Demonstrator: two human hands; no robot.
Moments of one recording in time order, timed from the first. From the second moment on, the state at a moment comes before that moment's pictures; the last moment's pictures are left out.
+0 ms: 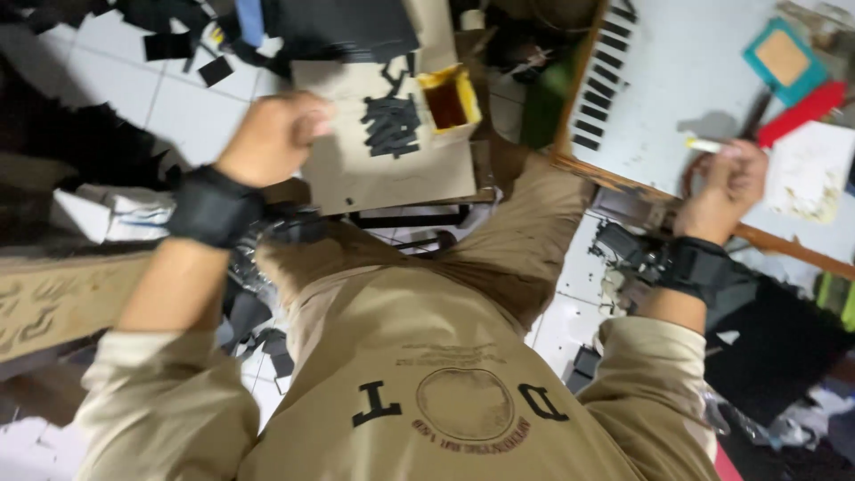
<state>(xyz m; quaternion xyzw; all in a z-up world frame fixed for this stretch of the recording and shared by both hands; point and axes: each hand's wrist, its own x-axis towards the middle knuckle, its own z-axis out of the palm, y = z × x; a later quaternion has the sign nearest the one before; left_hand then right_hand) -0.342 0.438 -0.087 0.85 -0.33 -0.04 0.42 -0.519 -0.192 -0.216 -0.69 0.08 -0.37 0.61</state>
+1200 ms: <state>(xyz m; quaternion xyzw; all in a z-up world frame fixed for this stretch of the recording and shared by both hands) -0.224 0.334 -0.241 0.95 -0.22 -0.12 0.15 -0.409 0.048 -0.101 -0.86 -0.05 -0.18 0.47</state>
